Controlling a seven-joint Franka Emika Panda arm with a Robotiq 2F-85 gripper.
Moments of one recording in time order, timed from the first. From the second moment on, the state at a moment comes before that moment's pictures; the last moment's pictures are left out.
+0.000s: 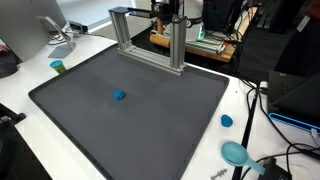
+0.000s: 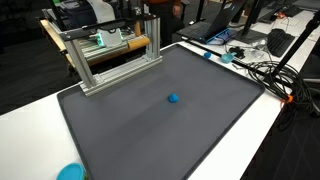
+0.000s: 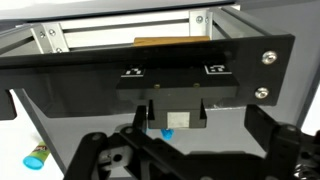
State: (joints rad) arm -0.02 -0.75 0.10 -2.75 -0.02 2.20 0.17
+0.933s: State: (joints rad) arm -0.03 -0.67 0.03 -2.73 -0.02 2.19 0.06
